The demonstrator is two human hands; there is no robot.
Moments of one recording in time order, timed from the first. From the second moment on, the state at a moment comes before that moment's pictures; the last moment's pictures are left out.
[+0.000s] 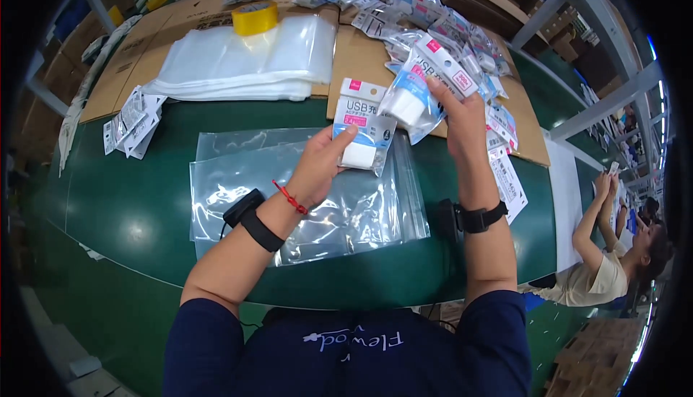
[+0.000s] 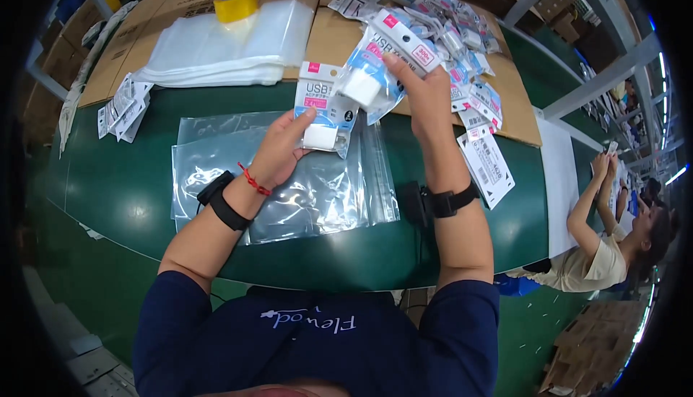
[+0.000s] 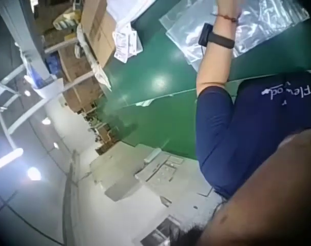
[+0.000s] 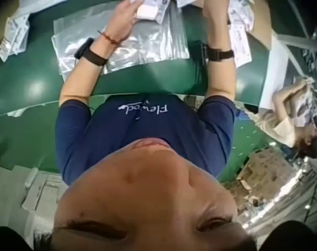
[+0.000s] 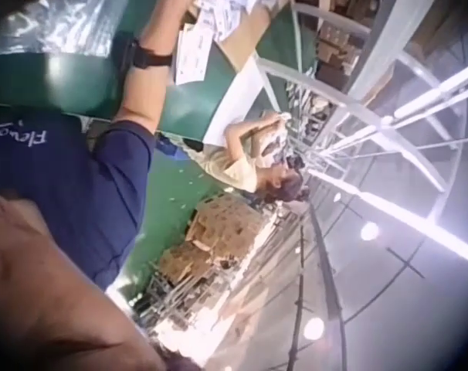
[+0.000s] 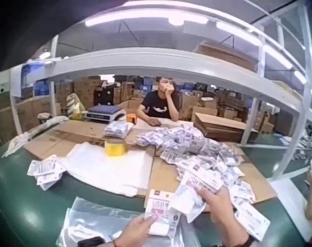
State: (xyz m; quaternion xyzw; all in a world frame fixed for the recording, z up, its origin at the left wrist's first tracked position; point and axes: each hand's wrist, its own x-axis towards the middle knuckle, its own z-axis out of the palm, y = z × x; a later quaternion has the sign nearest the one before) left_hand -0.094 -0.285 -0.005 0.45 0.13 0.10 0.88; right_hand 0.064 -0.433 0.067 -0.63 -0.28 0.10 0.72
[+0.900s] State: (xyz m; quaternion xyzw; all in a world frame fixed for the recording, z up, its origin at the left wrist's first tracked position) left_hand -0.100 -0.299 -0.004 0.53 0.08 0.24 0.81; right_hand 0.031 -0.438 0.025 -0.45 -0.19 0.34 0.80
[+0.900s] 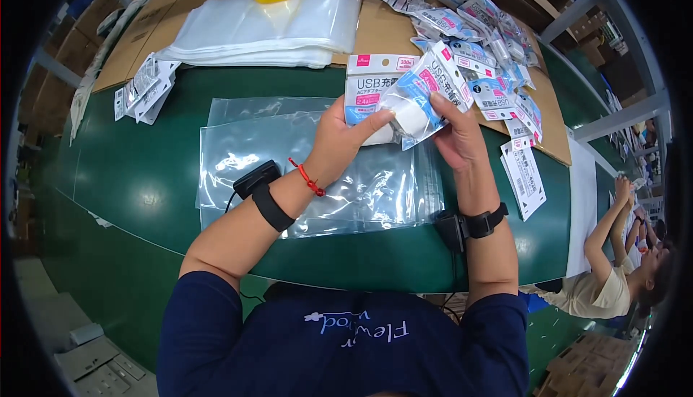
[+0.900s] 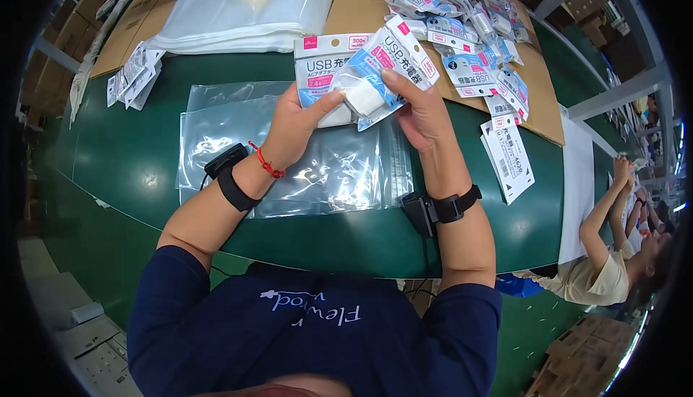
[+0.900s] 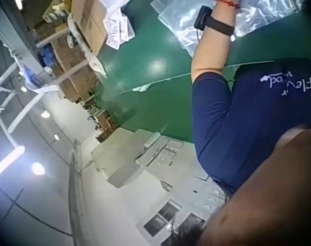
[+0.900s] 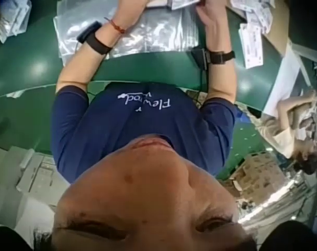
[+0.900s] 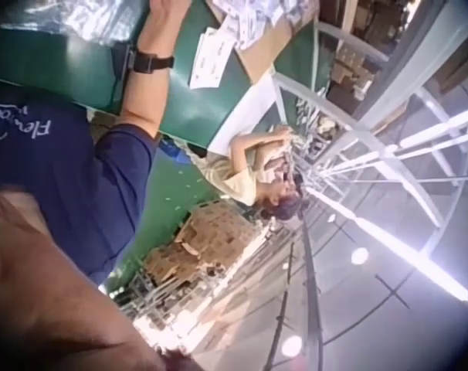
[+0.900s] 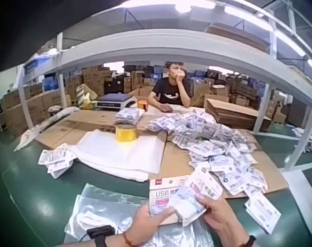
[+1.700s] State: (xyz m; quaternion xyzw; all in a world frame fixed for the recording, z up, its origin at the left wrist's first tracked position) left_hand -0.107 -0.298 0.004 0.45 0.10 0.20 0.86; right_hand 0.011 -0.435 0.040 -0.41 -0.16 0.29 0.85
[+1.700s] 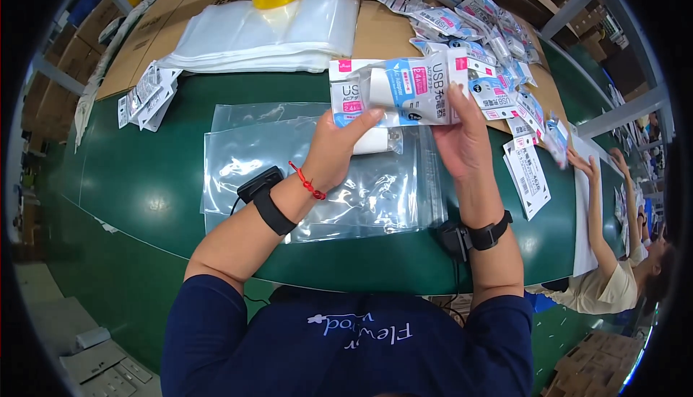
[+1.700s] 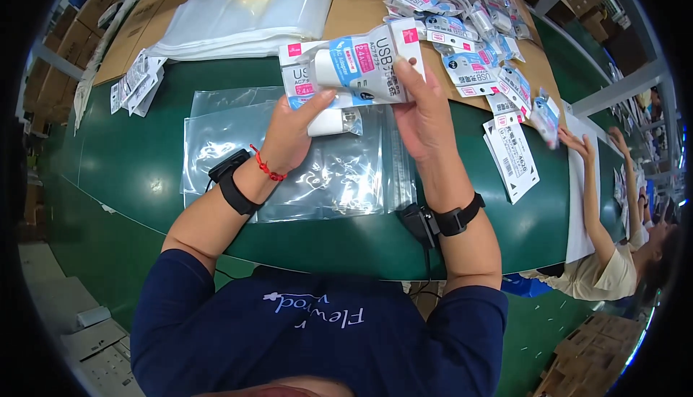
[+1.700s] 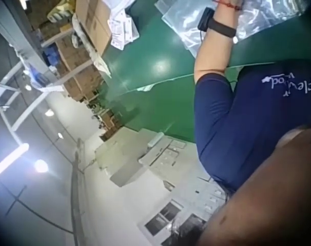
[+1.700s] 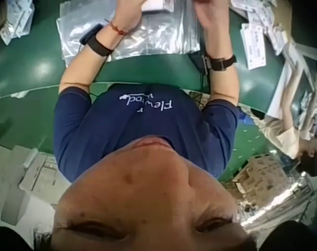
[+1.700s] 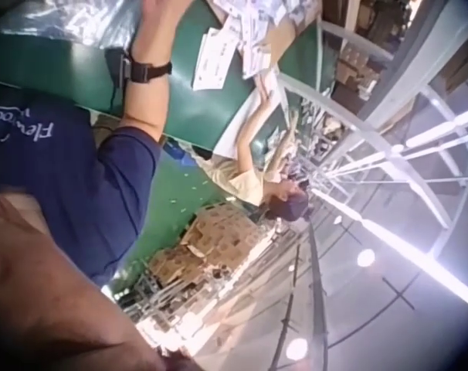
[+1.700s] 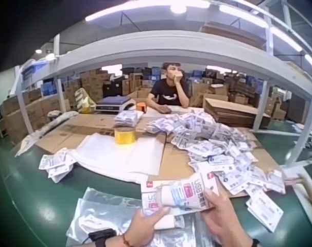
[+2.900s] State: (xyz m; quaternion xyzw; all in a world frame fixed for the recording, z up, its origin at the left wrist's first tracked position) left_hand -0.109 -0.304 0.007 0.44 0.11 0.20 0.87; right_hand -0.011 -0.427 0.034 -0.60 -0.26 0.23 0.72
